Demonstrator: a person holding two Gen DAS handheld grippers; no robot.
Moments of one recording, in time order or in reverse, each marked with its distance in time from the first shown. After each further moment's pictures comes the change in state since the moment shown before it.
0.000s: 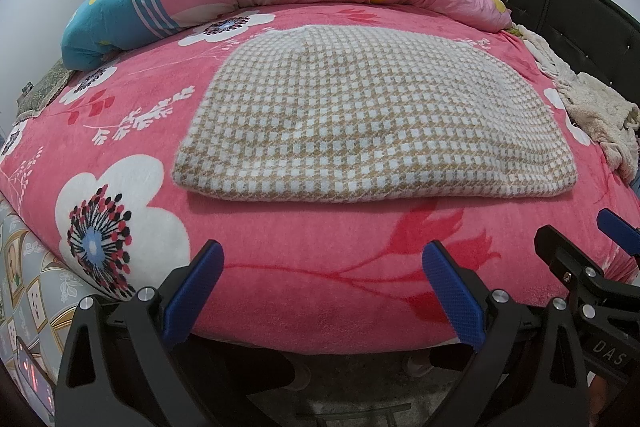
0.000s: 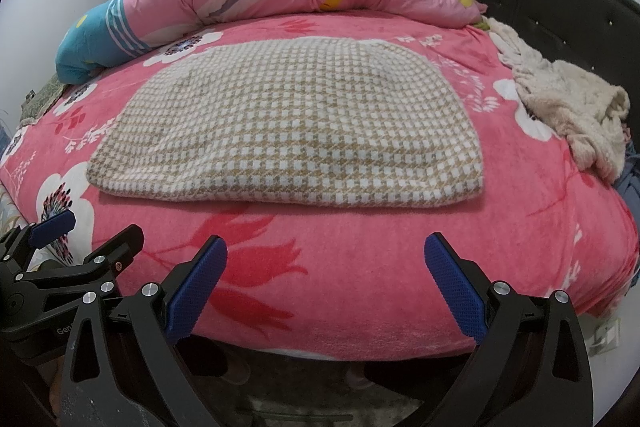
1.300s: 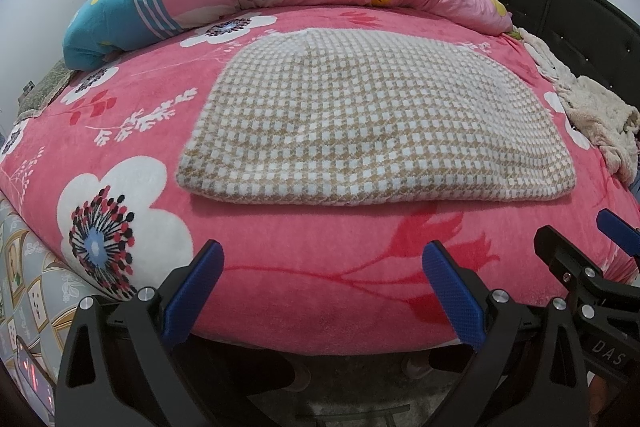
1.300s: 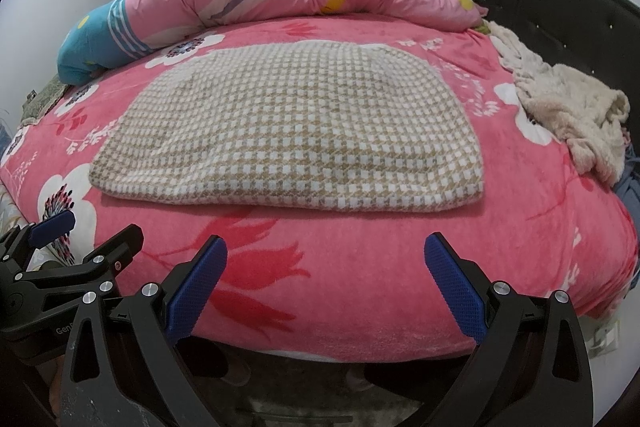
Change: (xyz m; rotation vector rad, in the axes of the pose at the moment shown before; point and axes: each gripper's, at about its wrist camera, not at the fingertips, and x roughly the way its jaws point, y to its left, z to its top) left arm -0.001 0.001 0.003 -0.001 -0.001 -0.001; right arm -0.003 0.007 0.002 0.007 -0.005 -0.008
